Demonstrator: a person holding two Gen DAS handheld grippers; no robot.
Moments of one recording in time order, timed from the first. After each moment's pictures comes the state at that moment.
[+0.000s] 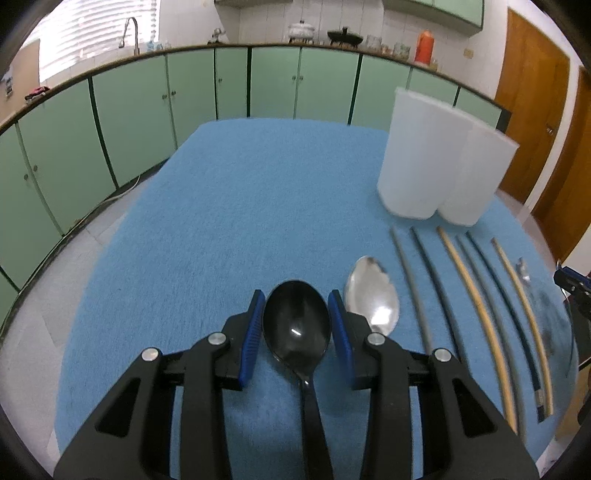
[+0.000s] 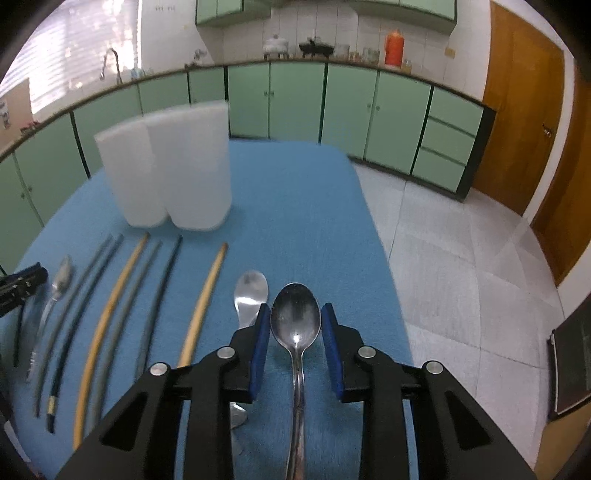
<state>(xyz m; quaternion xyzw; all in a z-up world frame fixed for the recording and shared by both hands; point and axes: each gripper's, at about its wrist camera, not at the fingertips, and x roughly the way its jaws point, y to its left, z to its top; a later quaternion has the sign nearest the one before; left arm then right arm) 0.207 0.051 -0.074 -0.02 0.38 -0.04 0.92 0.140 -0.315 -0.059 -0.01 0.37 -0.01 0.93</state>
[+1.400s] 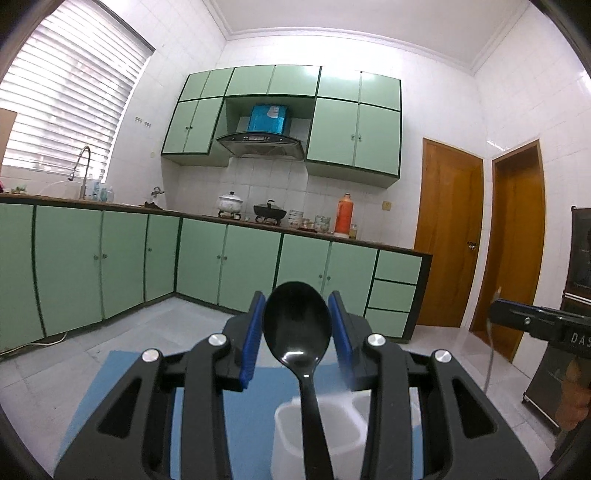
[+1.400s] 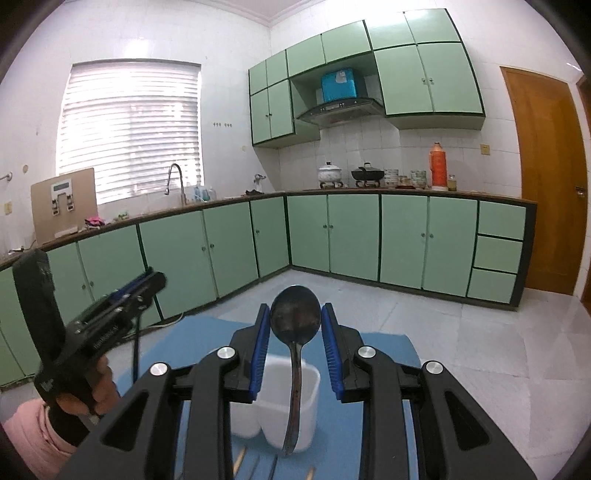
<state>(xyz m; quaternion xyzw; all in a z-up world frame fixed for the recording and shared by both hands) 0.298 -0.038 0.069 -0.07 0.04 -0.18 0.98 0.210 -0.281 0.111 0.03 0.13 0.11 0.98</state>
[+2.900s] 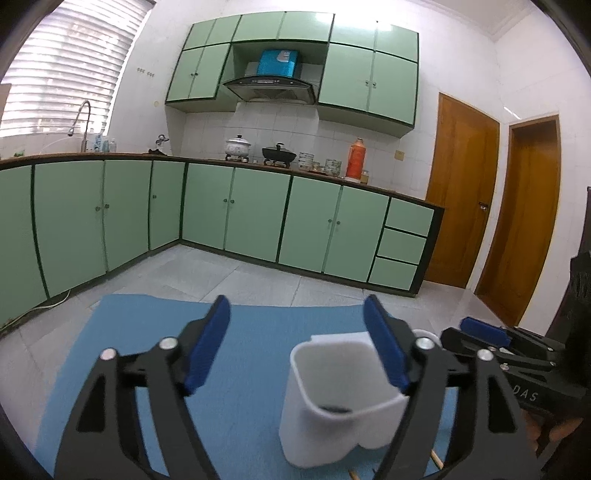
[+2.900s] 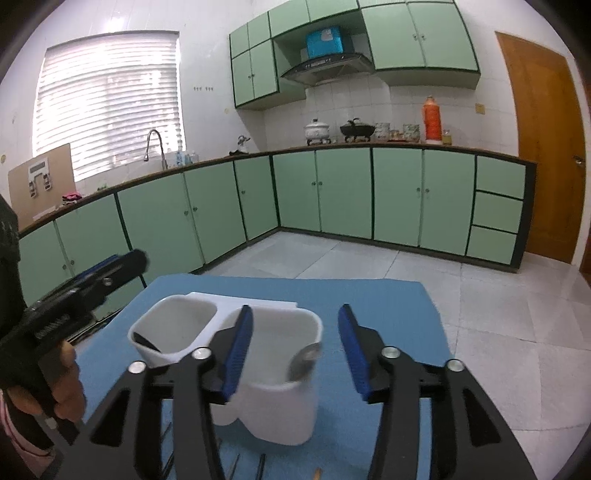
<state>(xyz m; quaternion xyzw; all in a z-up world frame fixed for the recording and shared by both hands) 0.313 -0.017 0.020 -0.07 0.15 -0.16 0.97 0.257 -0.263 0.012 0.04 0.21 0.08 0.97</state>
